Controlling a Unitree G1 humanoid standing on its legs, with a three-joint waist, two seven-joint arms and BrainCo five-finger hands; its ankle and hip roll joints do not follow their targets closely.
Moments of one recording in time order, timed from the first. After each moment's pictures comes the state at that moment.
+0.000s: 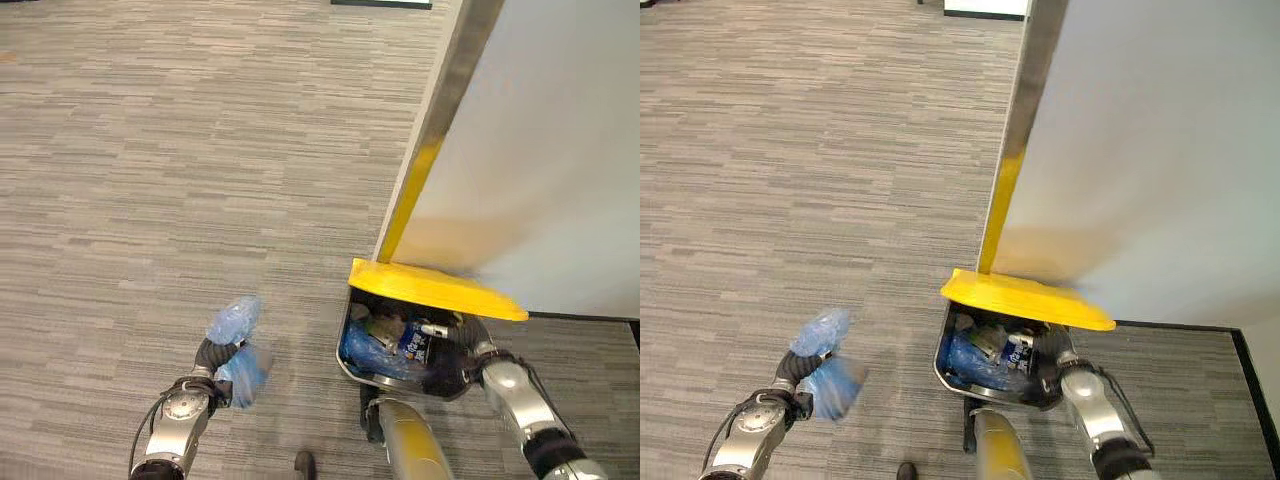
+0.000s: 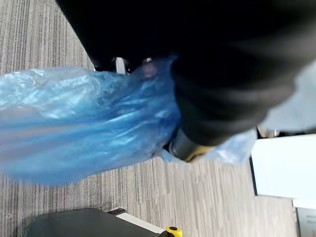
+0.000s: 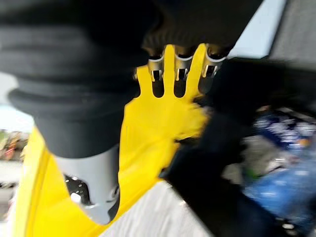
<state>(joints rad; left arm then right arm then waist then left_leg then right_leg) 0.00 0.40 -0.12 0.51 -0.22 -0.10 0.03 -0.24 -0.40 0.27 0.49 0.18 -0.04 -0.06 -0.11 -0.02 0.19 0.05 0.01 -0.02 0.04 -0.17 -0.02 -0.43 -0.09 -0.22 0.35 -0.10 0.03</state>
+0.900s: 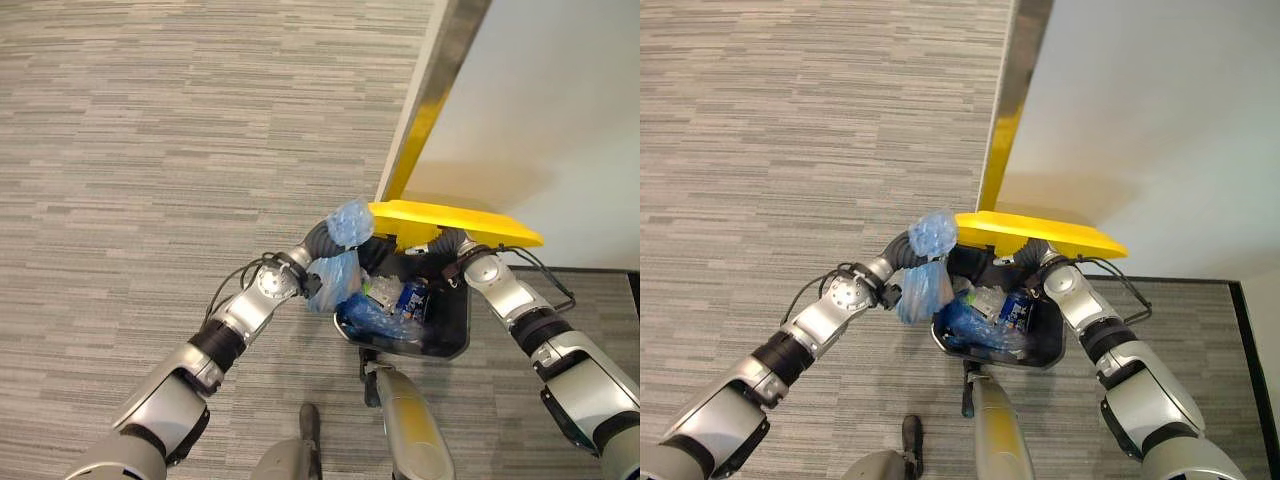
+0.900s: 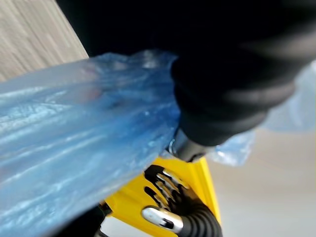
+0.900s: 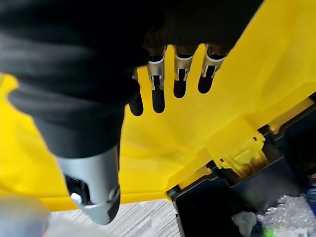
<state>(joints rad) -0.72 0.42 -0.64 0.44 -0.21 -0.13 0.00 -0.78 -0.54 0.54 0.74 0.08 -0.01 -0.09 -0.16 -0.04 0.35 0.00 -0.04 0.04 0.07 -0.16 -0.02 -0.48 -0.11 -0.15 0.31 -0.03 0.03</state>
